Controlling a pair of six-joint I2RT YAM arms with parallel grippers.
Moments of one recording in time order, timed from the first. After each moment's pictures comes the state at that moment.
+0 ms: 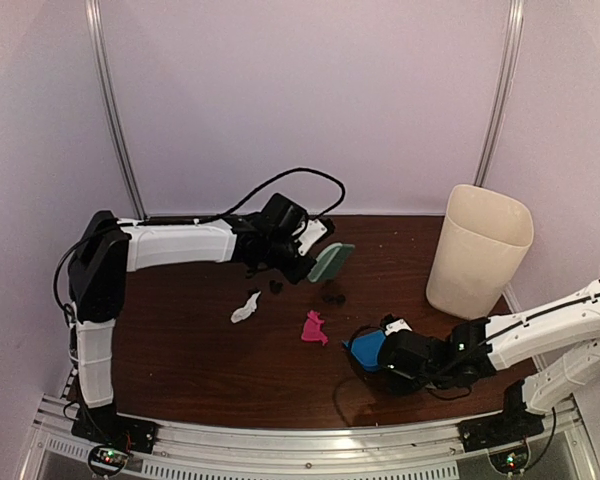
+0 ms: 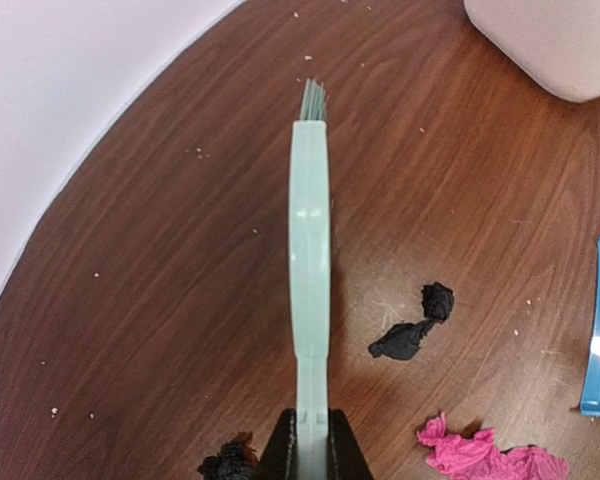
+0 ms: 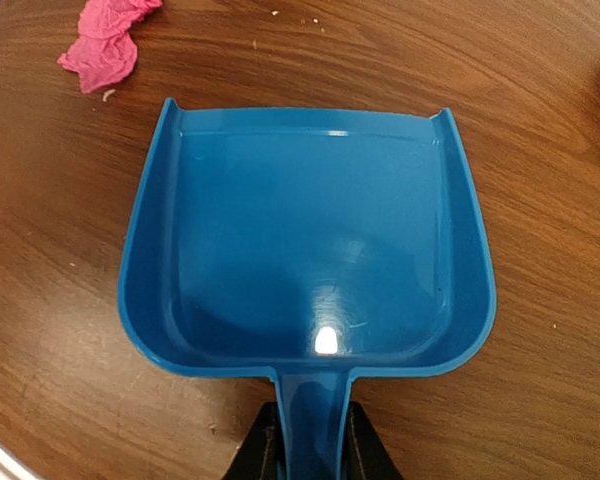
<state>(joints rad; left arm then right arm) -0.84 2.05 1.62 -0.32 -0.07 0.19 1.24 1.29 0.62 -0.49 0.44 0.81</state>
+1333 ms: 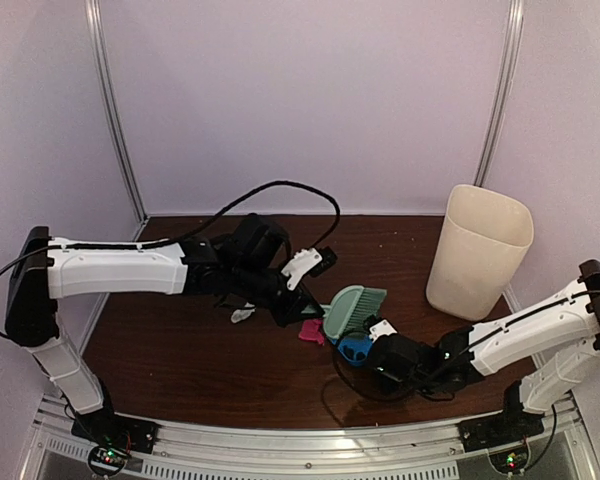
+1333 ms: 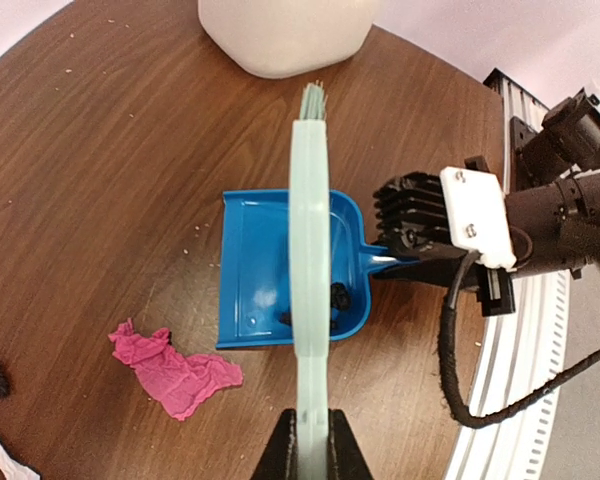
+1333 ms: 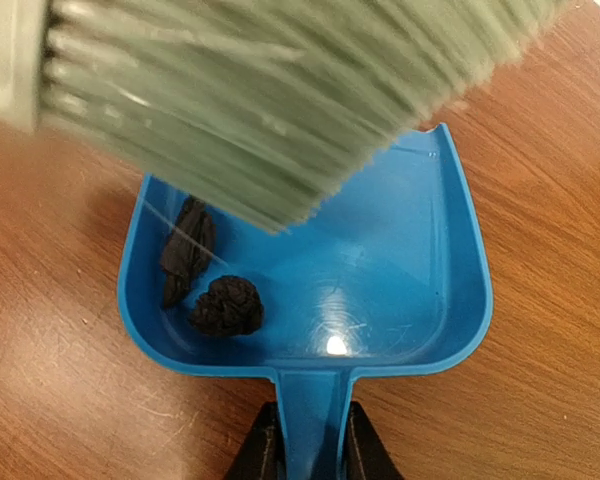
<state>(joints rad) -1.00 1.69 1.26 -0.32 0.31 -0.04 1.24 1.44 0.60 -0.23 0.53 0.61</state>
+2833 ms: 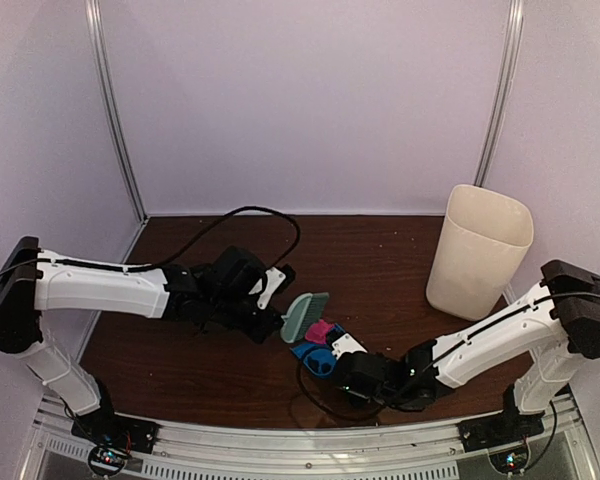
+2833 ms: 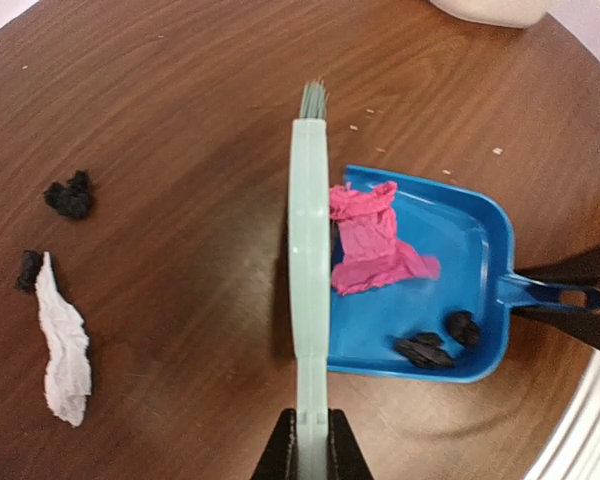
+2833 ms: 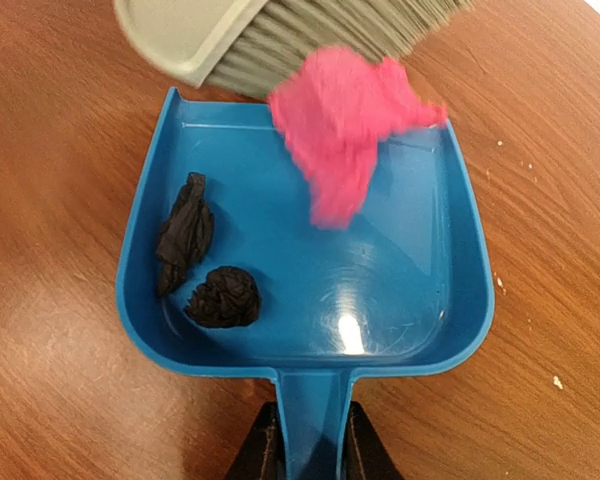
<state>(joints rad) -0.99 1.58 0.99 -0.26 -0.04 -0.22 1.35 1.64 0.74 -0.14 0.54 0.57</state>
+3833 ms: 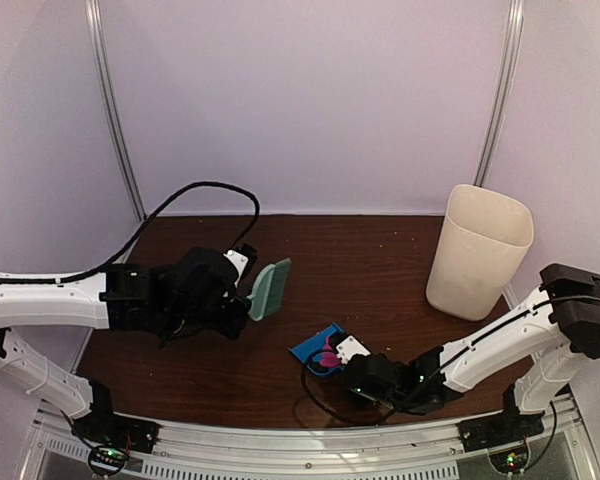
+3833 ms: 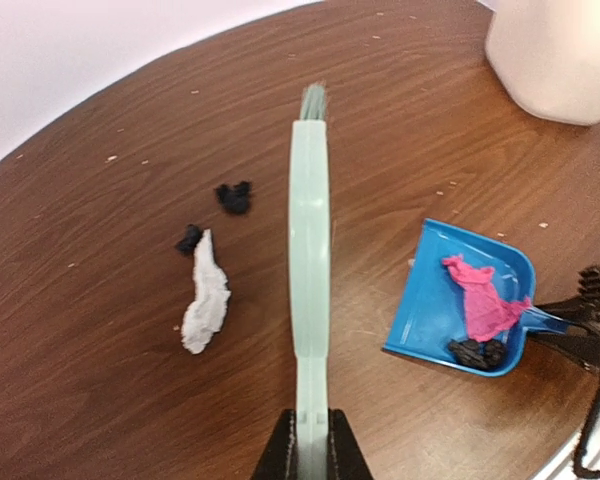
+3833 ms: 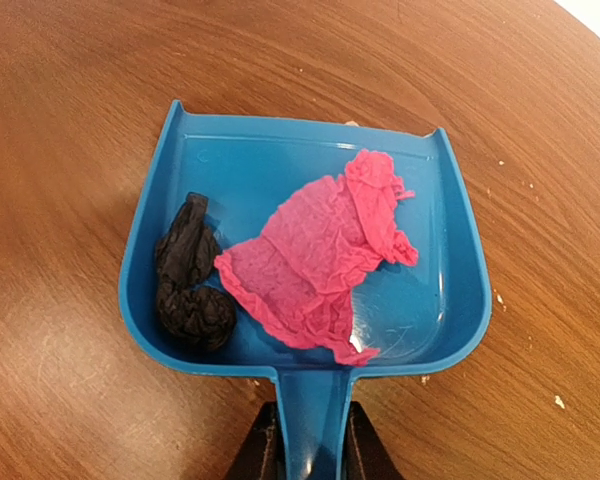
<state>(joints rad) -1.15 1.29 0.97 -0.46 -0.43 -0.41 1.34 1.63 0.63 0.06 0.56 0.49</state>
